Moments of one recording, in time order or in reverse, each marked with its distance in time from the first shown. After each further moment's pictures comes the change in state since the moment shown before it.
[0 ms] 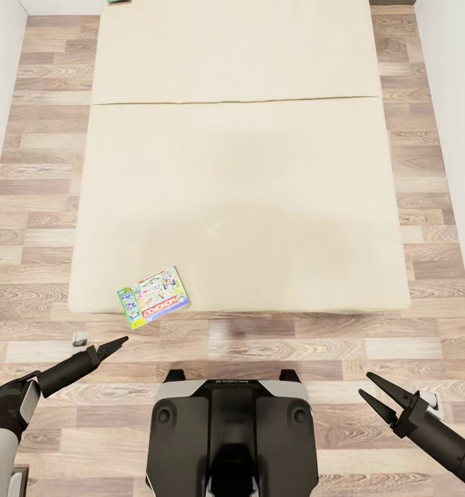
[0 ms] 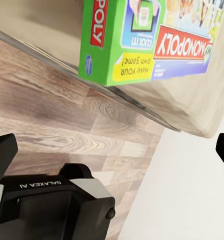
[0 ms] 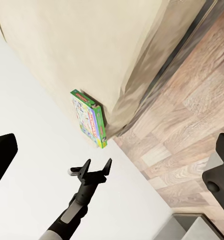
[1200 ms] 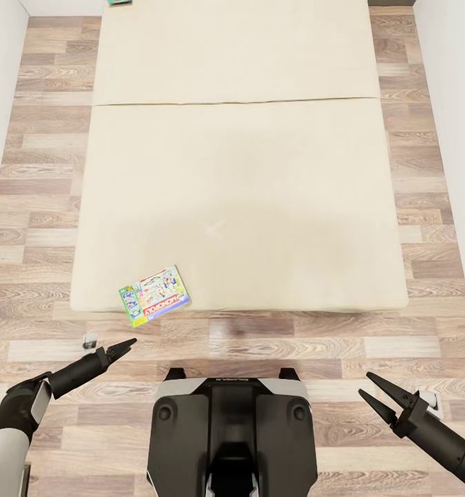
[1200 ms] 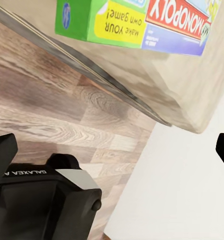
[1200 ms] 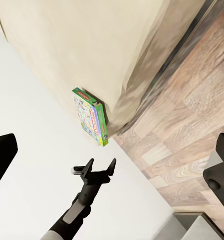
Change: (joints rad) left arm 0.001 -0.037 -0.002 0.007 -0.010 0.035 0.007; right arm 0.000 0.002 0.000 0.000 0.000 -0.001 0.000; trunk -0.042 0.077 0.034
